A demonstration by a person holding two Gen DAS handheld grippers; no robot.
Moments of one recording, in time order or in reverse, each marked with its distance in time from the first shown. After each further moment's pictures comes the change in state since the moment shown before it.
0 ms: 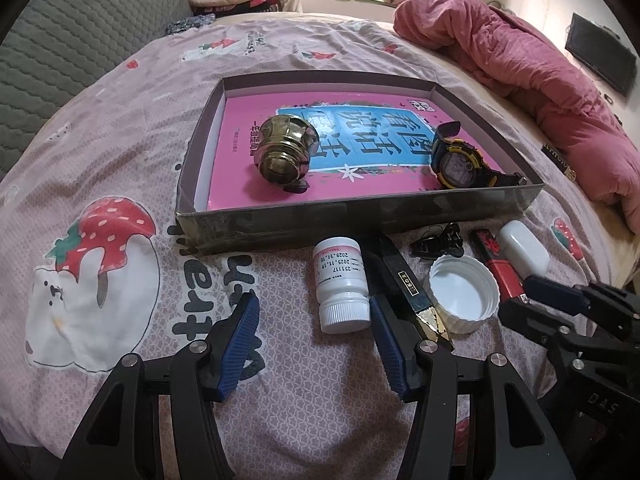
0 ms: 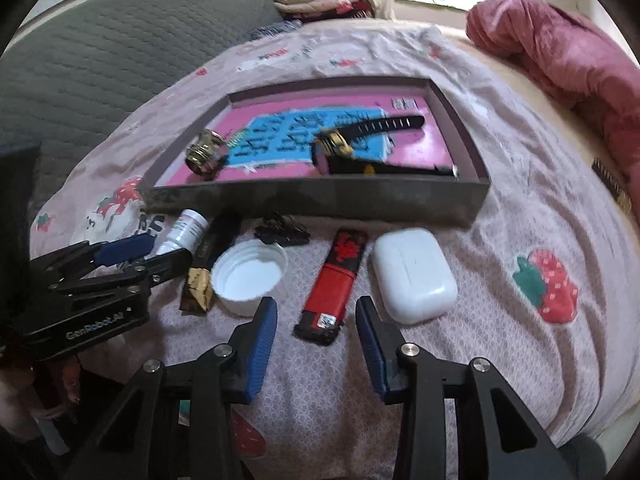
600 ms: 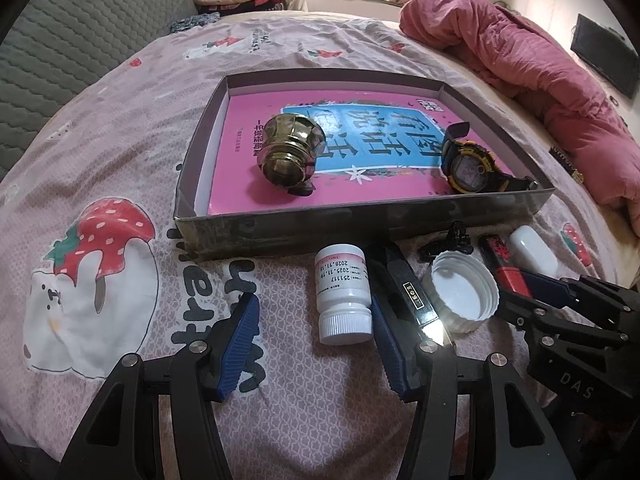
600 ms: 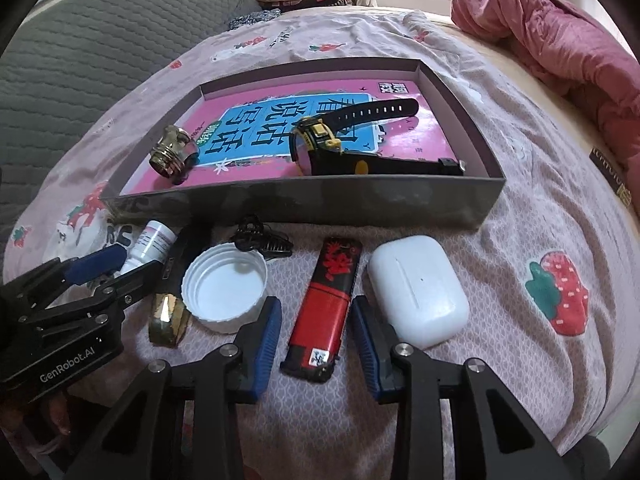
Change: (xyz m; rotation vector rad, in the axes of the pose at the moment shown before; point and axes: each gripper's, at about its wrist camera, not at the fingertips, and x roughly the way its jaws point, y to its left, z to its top) left arm 0.009 0.000 0.004 -0.007 0.003 0.022; right arm 0.026 0.007 0.016 0.011 0.025 -0.079
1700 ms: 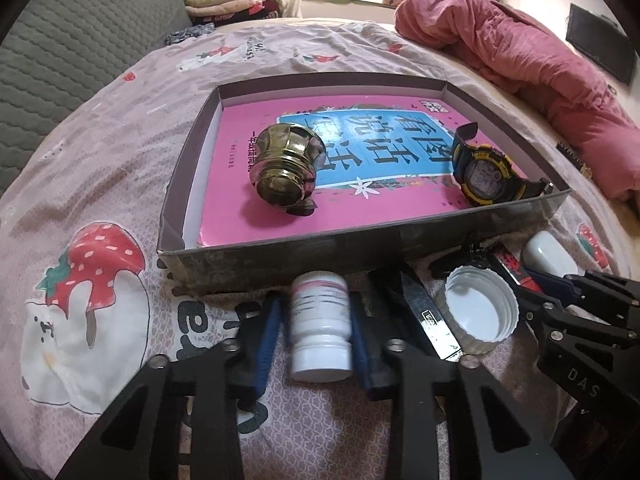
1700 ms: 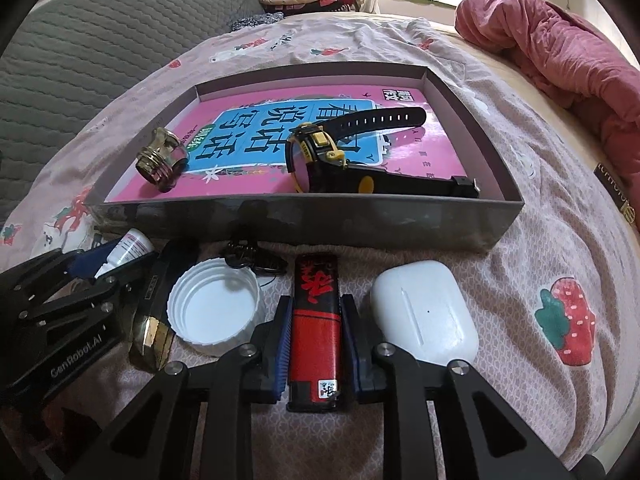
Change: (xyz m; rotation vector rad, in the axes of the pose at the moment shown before) left arm 0.016 0.001 0.012 0.035 -0.030 0.009; right arm 0.011 -0.004 0.007 -0.015 -0.025 -0.002
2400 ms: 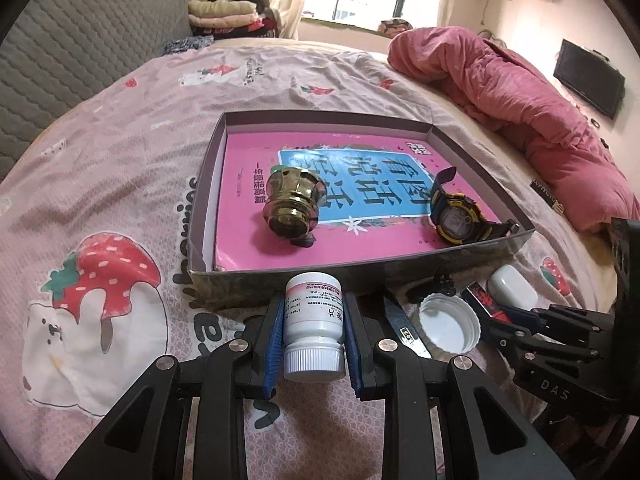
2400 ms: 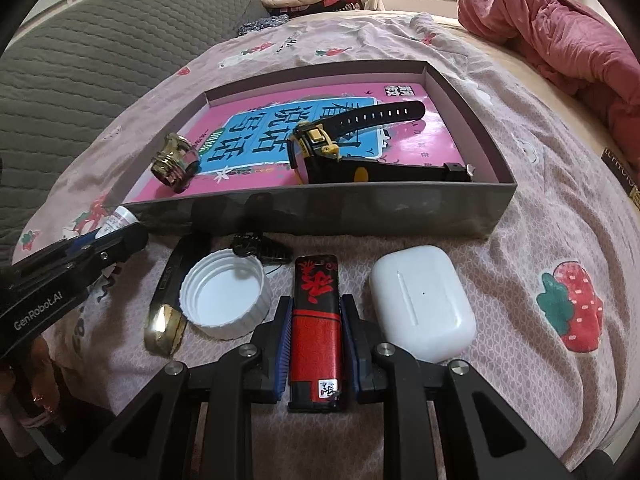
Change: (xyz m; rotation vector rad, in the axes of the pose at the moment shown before) left arm -0.030 0.015 0.003 -0.054 -0.092 -0.093; right arm -0.011 -0.009 -0.008 0.013 -0.004 0.071
